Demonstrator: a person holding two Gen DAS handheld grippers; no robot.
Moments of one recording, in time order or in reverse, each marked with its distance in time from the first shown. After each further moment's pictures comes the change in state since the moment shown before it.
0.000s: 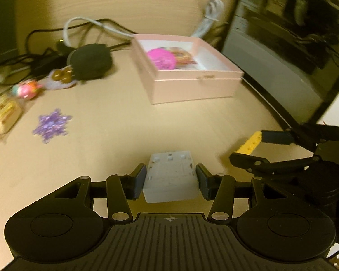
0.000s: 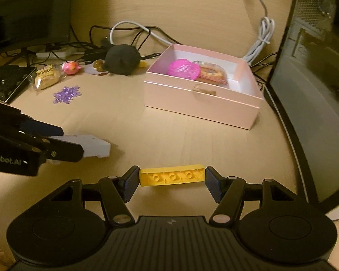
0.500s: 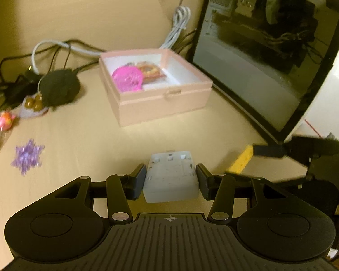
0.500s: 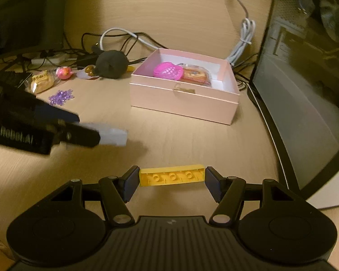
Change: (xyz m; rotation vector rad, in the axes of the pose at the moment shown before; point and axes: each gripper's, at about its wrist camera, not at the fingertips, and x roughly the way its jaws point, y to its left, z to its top) left arm 0.001 -0.029 0.030 0.090 -0.043 -0.073; right arm -0.022 -0.020 -0.016 0.043 -0.029 -0.028
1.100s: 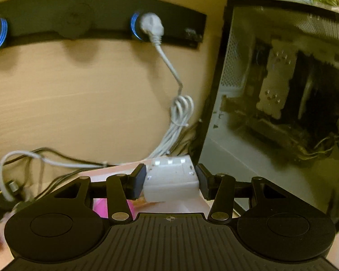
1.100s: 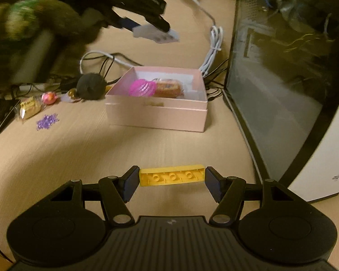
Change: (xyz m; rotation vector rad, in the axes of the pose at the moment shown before) left arm 0.088 -0.012 0.176 0.053 -0.260 0.030; right arm -0.019 -0.042 -0.009 0.102 -0.082 -0.029
